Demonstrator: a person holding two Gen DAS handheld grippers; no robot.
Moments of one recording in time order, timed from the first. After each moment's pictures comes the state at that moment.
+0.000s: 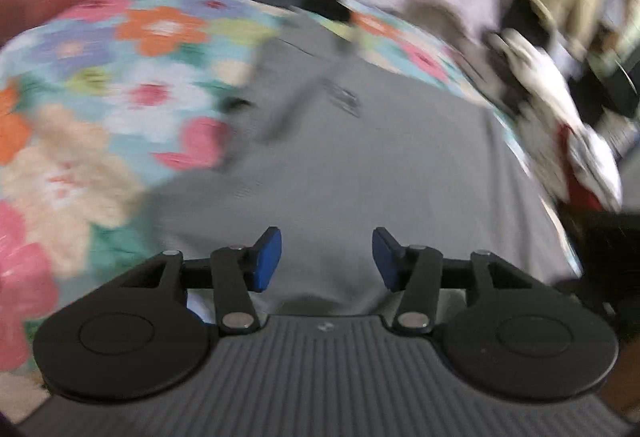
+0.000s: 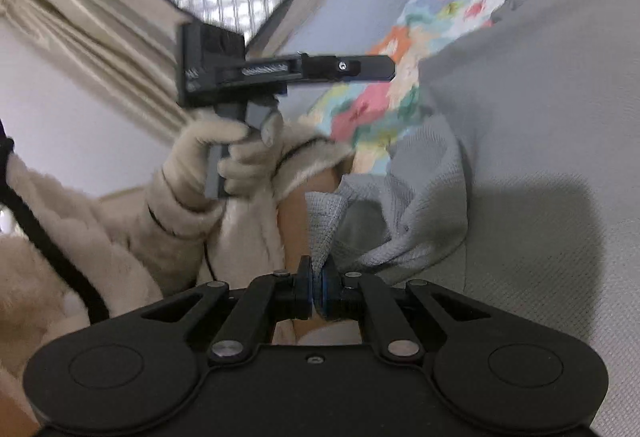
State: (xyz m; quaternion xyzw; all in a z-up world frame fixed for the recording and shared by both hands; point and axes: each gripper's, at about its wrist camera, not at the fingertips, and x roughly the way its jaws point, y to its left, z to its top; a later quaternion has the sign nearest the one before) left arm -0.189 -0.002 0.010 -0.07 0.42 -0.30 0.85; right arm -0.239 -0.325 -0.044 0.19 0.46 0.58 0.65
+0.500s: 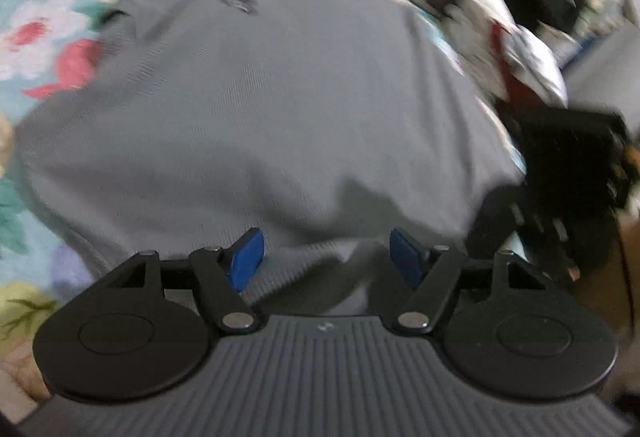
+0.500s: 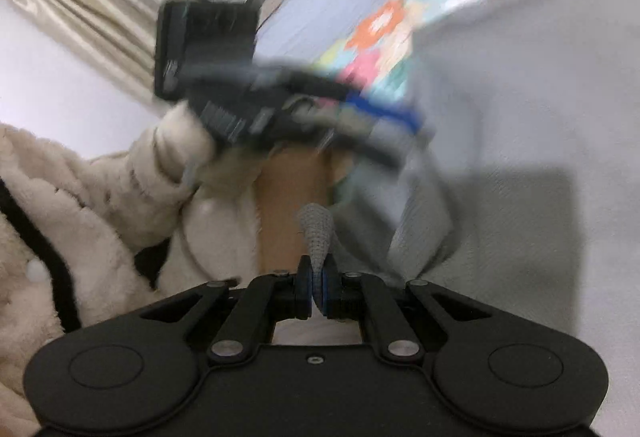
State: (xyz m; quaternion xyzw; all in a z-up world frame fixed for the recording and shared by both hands) left arm -0.212 -0.043 -0.028 -0.04 0.48 -0.43 0.76; right arm -0.236 -0.331 -0.052 0.16 0.45 0.56 0.67
